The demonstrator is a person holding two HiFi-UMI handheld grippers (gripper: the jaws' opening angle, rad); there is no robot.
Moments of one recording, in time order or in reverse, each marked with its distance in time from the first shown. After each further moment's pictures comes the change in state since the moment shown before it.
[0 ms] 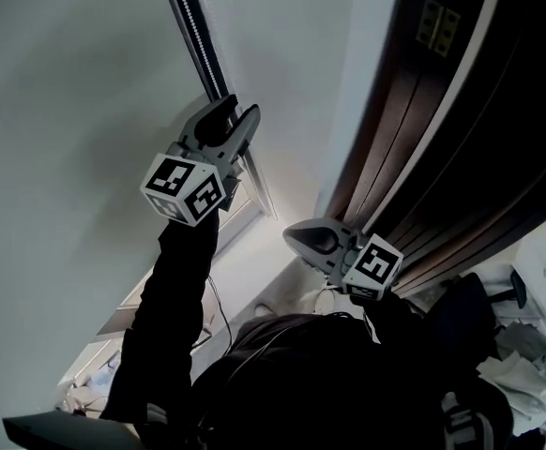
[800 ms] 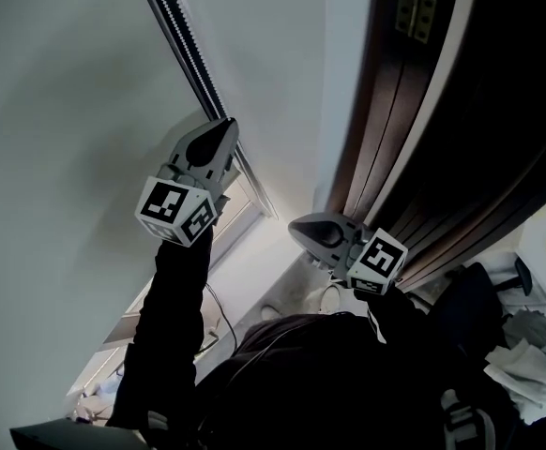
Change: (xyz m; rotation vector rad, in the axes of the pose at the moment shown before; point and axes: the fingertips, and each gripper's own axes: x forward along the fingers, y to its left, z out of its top) left arm -0.020 -0.014 -0.010 0.123 0.046 -0.002; right arm -0.015 -0.014 0.001 -0.013 -0.028 -0.055
